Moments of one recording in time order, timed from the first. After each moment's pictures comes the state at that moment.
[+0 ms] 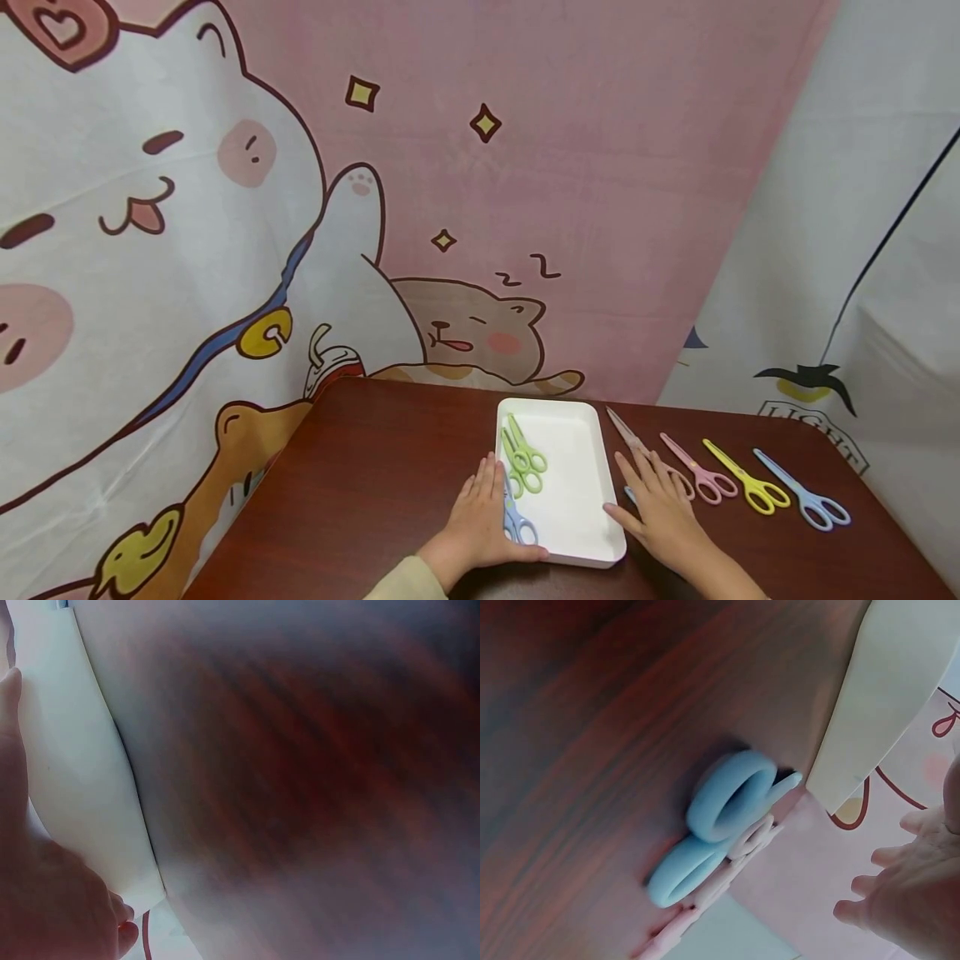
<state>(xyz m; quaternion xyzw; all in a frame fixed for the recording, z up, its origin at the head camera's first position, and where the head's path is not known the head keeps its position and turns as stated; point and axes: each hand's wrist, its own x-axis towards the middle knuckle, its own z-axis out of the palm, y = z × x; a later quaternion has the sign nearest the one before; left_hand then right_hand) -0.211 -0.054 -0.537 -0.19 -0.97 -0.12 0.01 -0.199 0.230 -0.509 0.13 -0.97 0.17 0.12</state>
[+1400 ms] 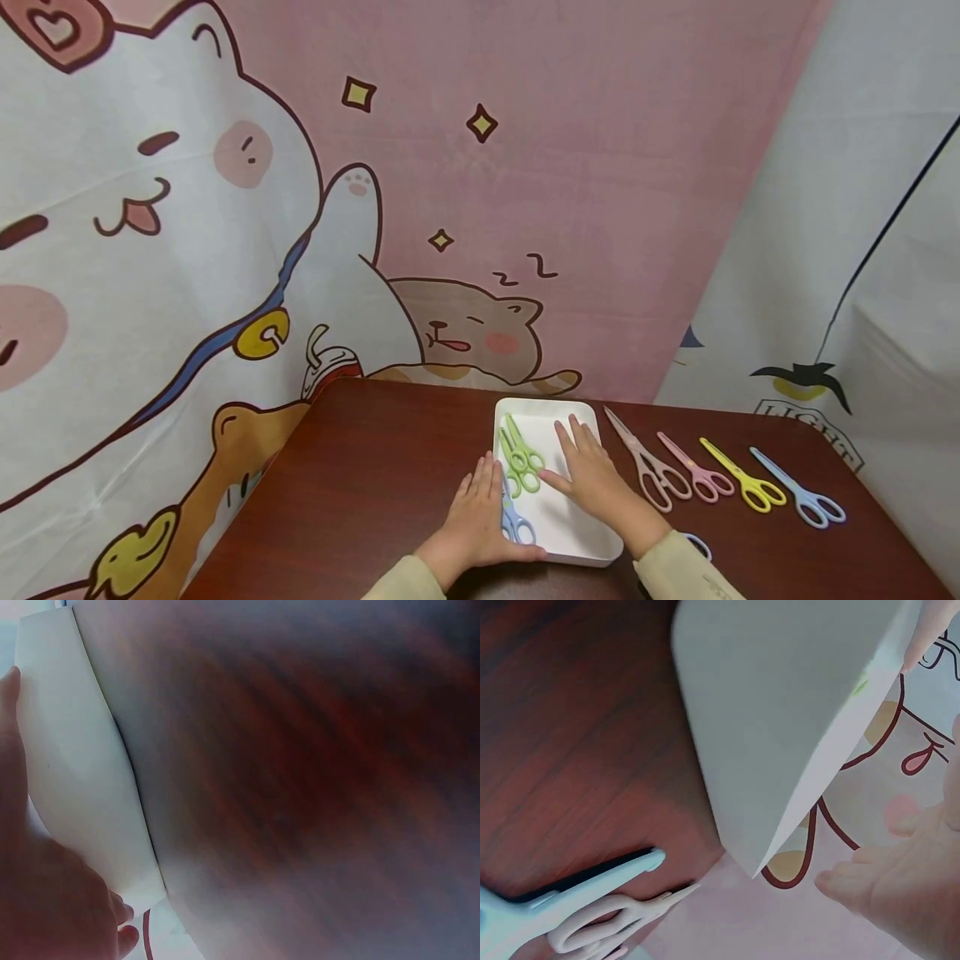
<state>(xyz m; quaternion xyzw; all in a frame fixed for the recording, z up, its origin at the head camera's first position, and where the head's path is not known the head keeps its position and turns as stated) -0.209 -0.053 -0.527 -0.19 -0.98 -0.10 0.00 -0.242 0.152 -0.486 0.16 -0.96 0.20 0.07</state>
